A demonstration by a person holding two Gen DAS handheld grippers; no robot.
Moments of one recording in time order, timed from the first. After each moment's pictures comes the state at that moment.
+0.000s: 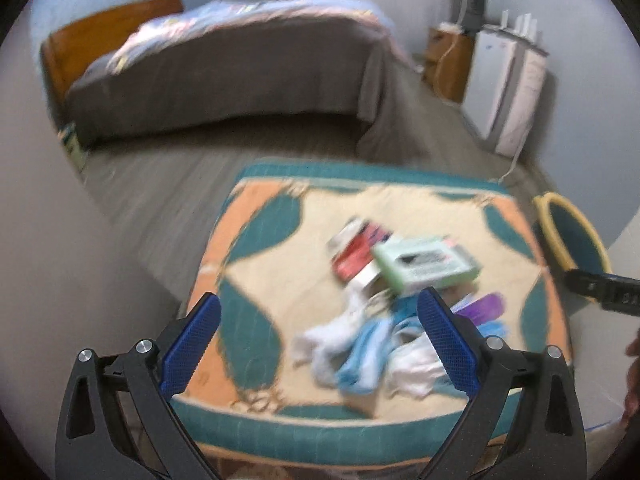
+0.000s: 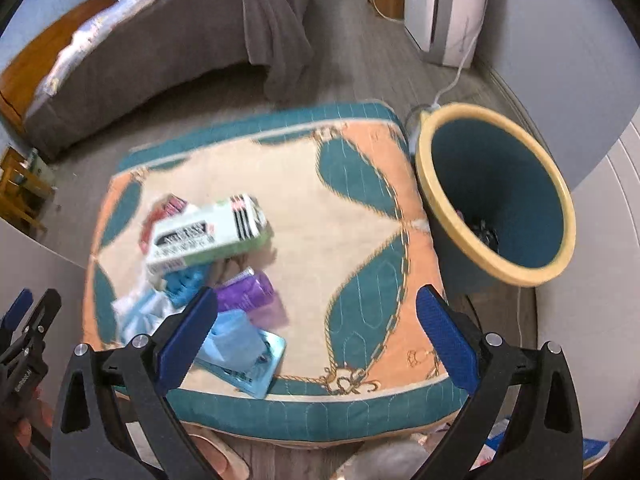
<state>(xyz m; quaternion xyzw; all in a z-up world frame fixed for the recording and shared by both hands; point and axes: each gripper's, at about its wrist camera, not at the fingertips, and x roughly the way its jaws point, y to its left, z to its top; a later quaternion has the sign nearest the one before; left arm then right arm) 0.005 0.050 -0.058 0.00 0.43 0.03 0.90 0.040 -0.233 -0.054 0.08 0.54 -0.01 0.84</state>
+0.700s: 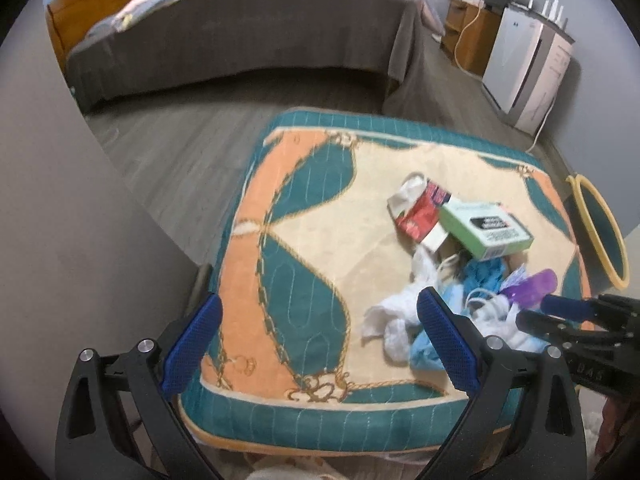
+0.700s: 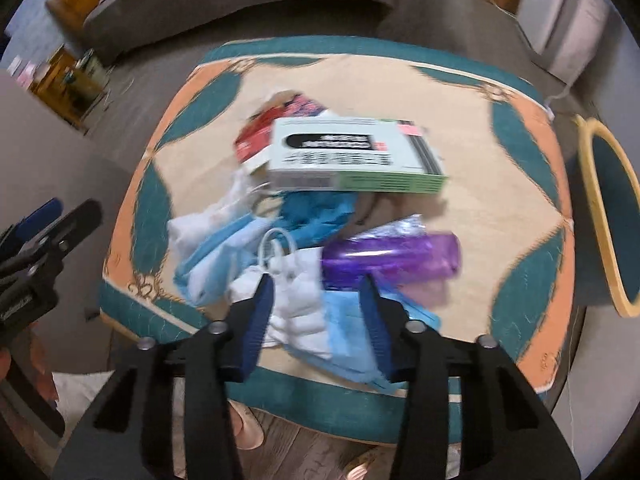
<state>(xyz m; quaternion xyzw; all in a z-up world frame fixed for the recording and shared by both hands) 0.021 0.108 -0.090 -0.02 0.49 0.02 0.87 0.042 -0.102 -0.103 -0.01 0.59 0.14 0.79</state>
